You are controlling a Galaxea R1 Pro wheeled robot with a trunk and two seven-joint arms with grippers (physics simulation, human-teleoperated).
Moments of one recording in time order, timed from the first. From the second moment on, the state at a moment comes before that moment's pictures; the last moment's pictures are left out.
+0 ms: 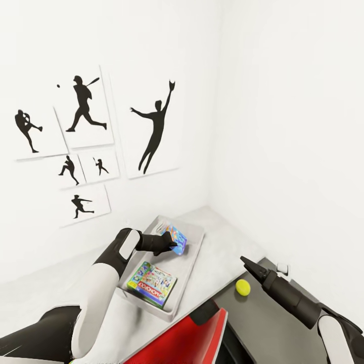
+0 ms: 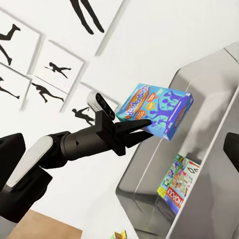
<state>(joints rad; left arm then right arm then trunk) -0.95 -0.15 0.11 -0.54 0.49 0.93 -0.24 -0.12 -0.02 -0.36 -1.60 -0.74 0.86 0.72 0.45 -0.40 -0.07</state>
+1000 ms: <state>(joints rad) -0.95 -0.16 0.11 -0.54 0.49 0.93 -0.24 -0.12 -0.02 -0.39 -1.60 -0.74 0.86 0.72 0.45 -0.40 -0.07</state>
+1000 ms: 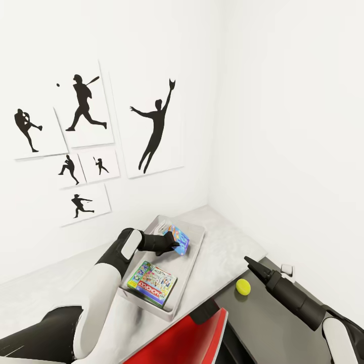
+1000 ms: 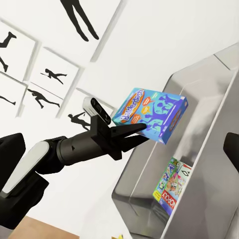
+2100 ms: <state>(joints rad) -0.95 -0.16 0.11 -0.54 0.49 0.93 -0.24 -0.12 -0.02 -0.39 -1.60 -0.74 0.87 0.72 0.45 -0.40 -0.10</state>
